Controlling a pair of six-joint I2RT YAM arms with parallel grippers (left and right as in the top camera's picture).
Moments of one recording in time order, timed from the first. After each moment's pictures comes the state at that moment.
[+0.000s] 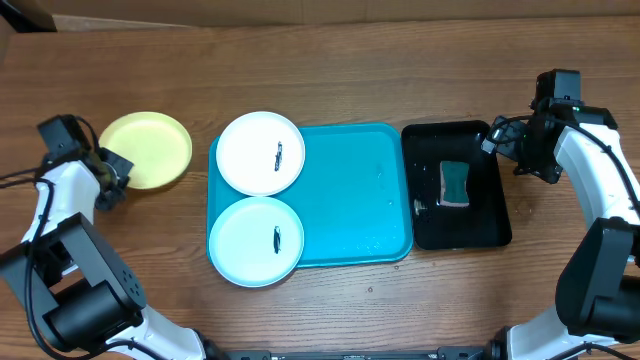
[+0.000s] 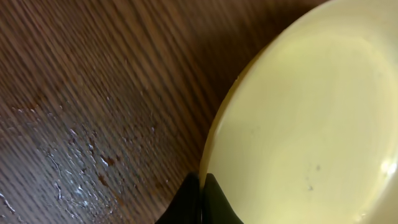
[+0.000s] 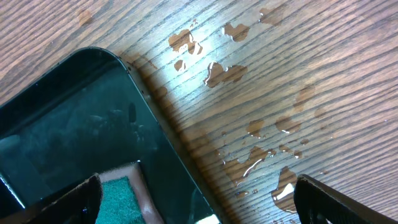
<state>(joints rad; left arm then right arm) 0.52 1.84 1.19 -0.52 -0.04 -0.57 -0.15 1.77 1.30 -0.84 0.01 0.36</state>
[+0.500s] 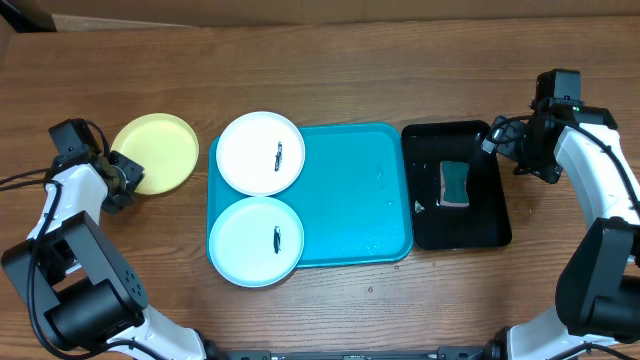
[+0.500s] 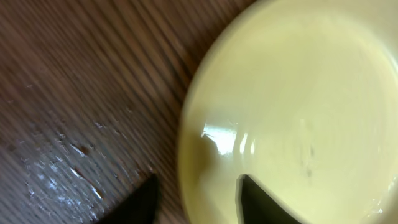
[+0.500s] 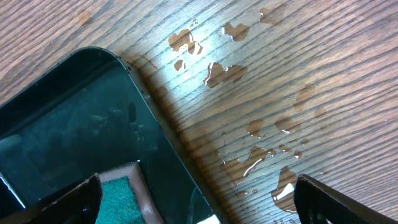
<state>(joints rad) 0.50 1.84 1.16 -0.52 0.03 -0.51 -0.15 1.77 1.30 -0.84 0.01 0.35</state>
